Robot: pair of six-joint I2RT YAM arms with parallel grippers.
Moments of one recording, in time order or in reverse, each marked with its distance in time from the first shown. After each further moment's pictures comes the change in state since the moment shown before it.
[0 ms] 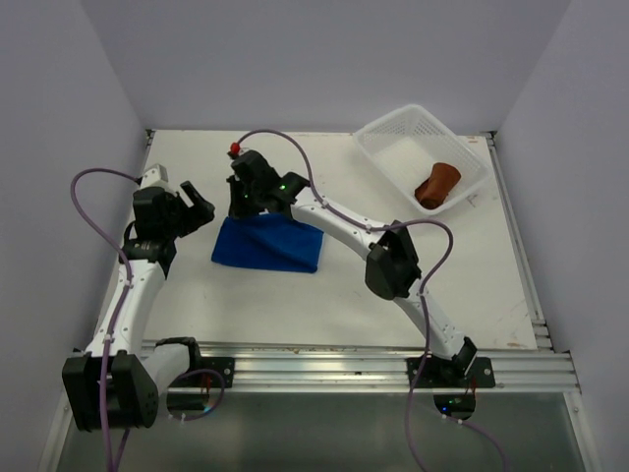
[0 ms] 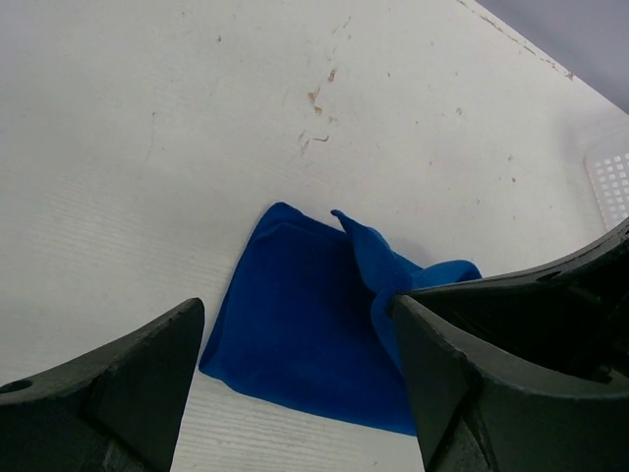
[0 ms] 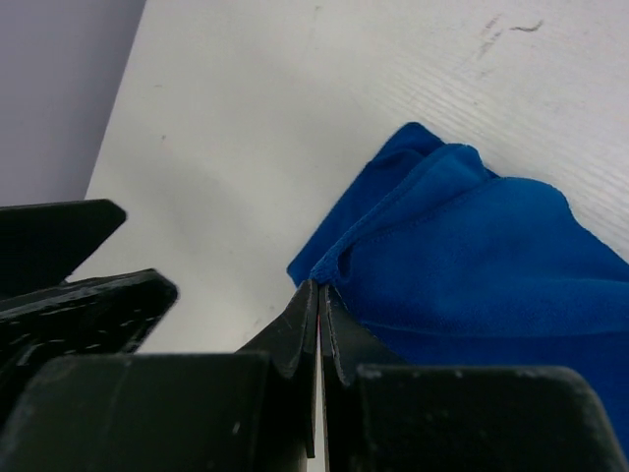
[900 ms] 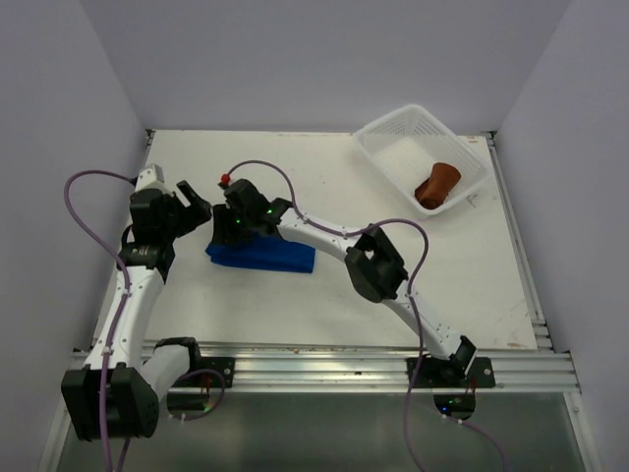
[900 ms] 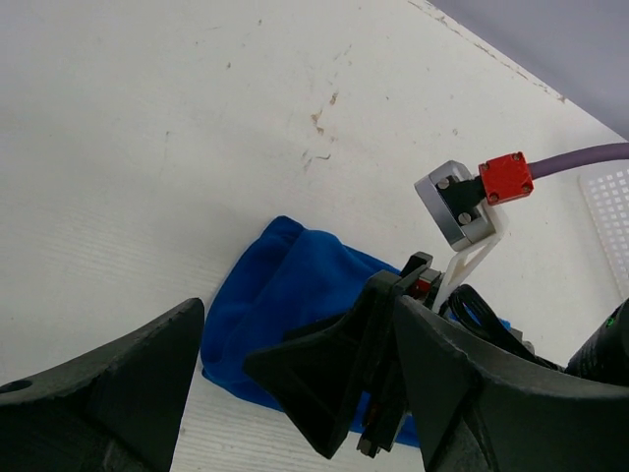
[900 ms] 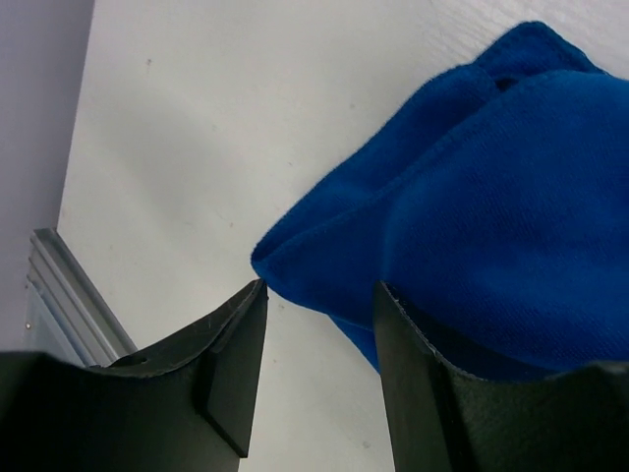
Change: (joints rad) left arm -0.005 -0.053 -0.003 -0.003 -0.035 0.000; right arm 0.045 0.121 -0.097 0.209 -0.152 0.078
